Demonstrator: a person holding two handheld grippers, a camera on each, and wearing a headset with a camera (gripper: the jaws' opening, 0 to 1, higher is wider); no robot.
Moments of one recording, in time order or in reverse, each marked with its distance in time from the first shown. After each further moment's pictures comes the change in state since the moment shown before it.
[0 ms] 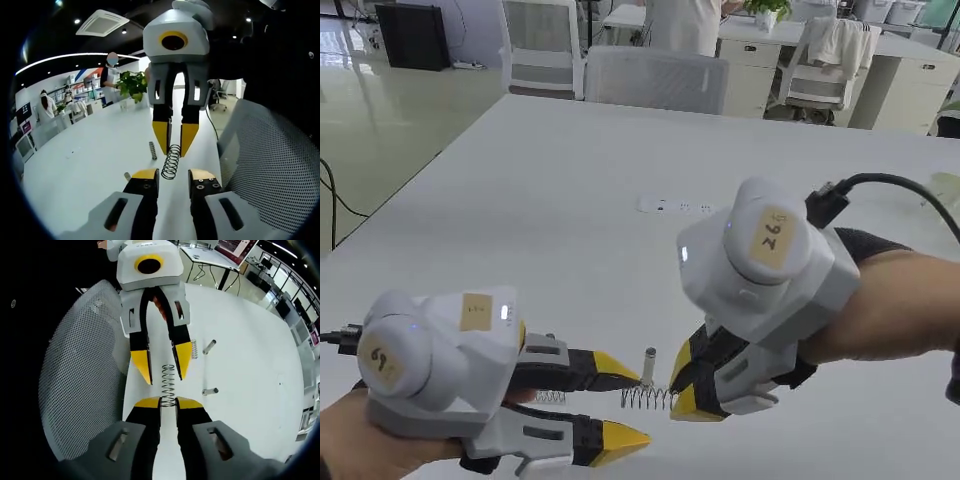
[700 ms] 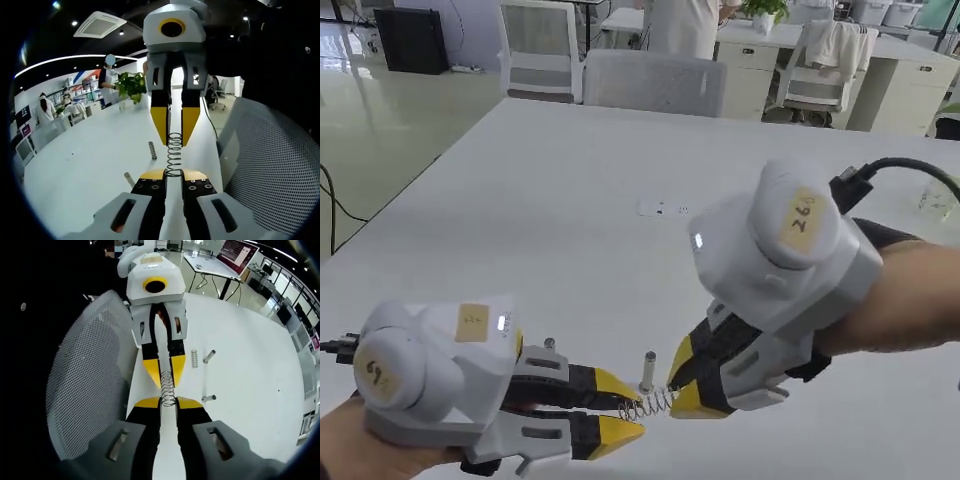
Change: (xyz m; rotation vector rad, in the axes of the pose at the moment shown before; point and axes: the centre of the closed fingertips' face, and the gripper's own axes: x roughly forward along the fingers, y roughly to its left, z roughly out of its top) left arm -0.002 -0.001 -0.002 0.019 -0.001 -0.005; right arm -0.019 0.004 0.015 -0.018 -0.078 0.013
